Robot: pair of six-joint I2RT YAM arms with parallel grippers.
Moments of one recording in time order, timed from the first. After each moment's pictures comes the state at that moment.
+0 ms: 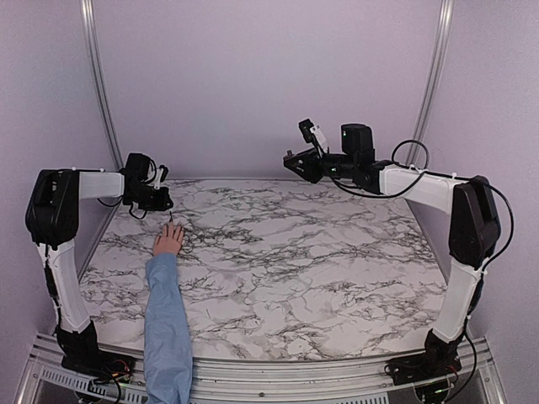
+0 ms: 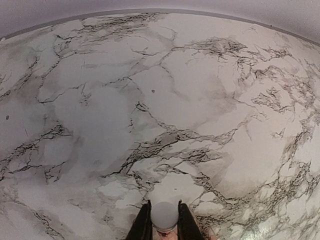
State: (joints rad) left arm -0.11 2.02 1.42 -0.28 0.22 -0.05; right arm 0.46 1.88 1.52 0.10 -0.58 -0.02
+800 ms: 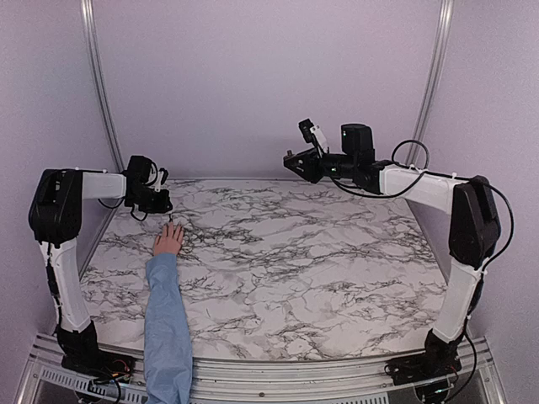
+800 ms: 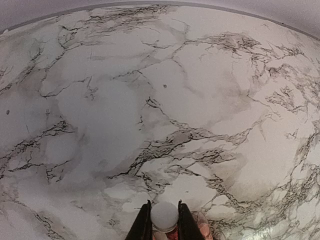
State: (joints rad) left arm -0.11 2.05 1.43 -0.28 0.19 -0.06; right arm 0.46 1.88 1.52 0.10 -0.58 -0.02
